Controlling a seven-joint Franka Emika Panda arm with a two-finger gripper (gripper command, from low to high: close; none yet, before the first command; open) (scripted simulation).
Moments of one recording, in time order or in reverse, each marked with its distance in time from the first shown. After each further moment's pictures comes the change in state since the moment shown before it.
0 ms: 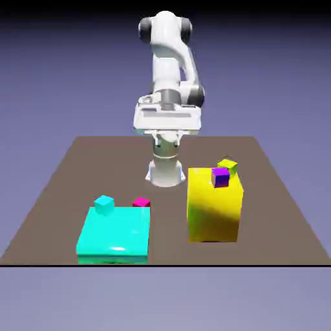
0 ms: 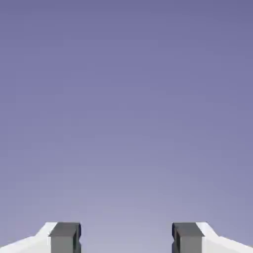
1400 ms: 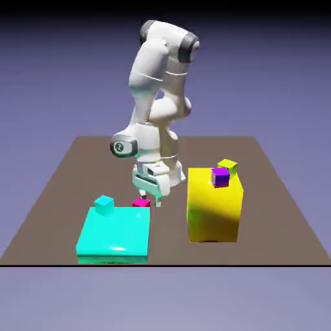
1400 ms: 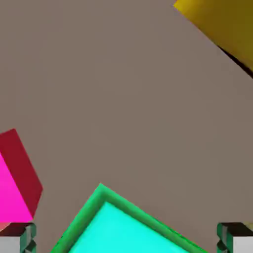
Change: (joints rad) arm 0.717 0.872 -1.252 0.043 -1.827 0.511 -0.853
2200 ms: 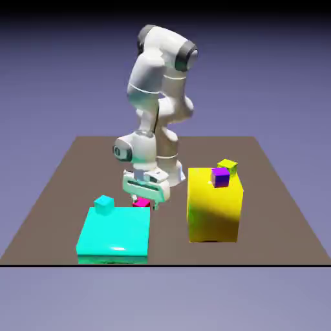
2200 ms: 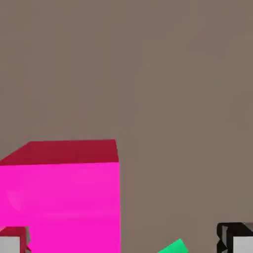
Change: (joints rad) arm -0.350 0.024 0.345 -0.138 0.593 -0.071 -0.864
